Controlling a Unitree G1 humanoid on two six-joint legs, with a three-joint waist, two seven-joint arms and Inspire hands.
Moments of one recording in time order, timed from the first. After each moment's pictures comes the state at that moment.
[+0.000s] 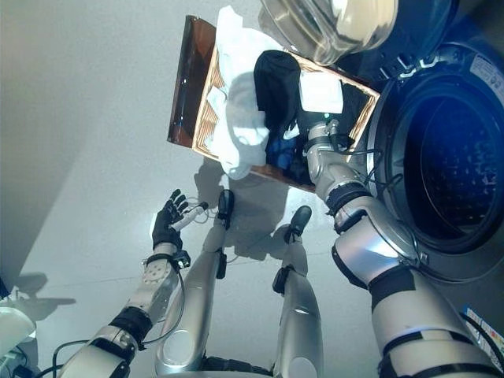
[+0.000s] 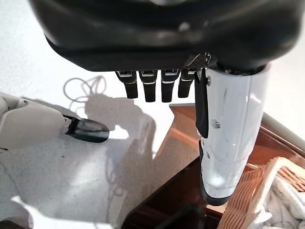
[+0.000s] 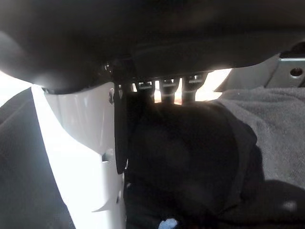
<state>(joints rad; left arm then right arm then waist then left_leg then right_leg) -0.31 0.20 -0.30 0.73 -0.53 -0.33 0.33 -1.24 -0.39 0.71 1.24 -0.50 0.00 -0.53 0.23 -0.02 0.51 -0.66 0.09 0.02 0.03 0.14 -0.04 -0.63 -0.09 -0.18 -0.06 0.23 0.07</state>
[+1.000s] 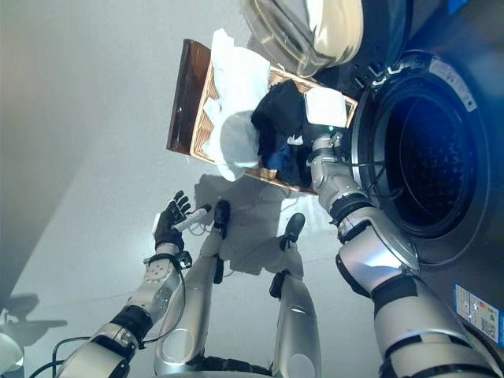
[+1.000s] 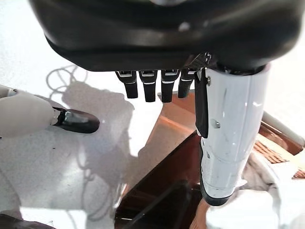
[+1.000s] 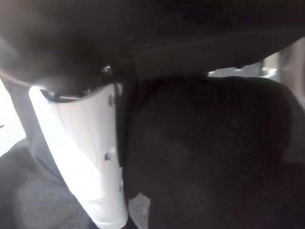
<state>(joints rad) -0.33 0.21 -0.33 0.77 -0.53 -0.33 0.34 -1.13 -0.41 0.65 1.18 -0.44 0.00 -0.53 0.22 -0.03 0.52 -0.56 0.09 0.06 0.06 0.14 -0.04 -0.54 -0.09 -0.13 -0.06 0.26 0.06</state>
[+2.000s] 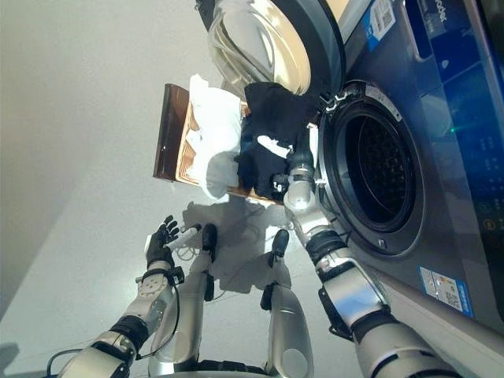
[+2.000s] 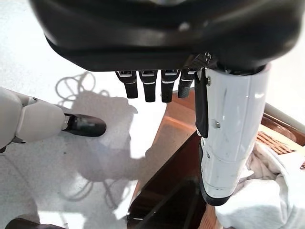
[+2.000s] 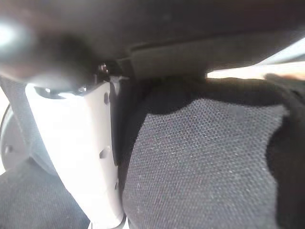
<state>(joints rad) -0.30 0.20 -0.28 0.92 -0.52 -0.30 0.35 -0.82 -0.21 0.37 0.84 0.39 -0.21 -0.46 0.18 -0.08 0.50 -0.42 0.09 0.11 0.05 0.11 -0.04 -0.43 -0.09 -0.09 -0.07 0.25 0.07</state>
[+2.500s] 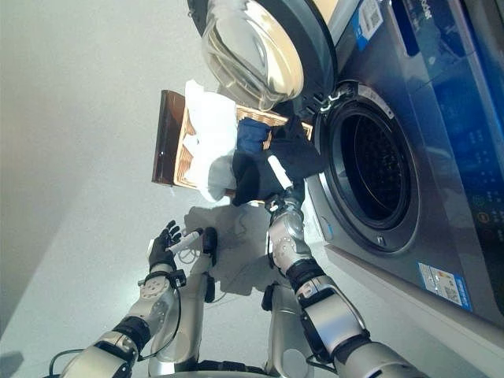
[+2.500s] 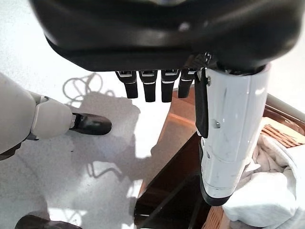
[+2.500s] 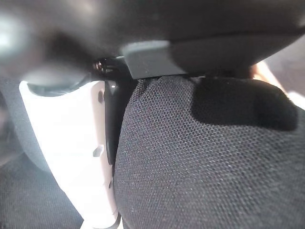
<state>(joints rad) -0.30 0.18 -0.30 0.95 -0.56 -0.29 0.34 -0.66 -0.03 0.24 0.85 1.06 -0.35 -0.33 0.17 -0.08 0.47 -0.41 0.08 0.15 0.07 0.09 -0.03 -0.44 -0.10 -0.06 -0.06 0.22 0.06</state>
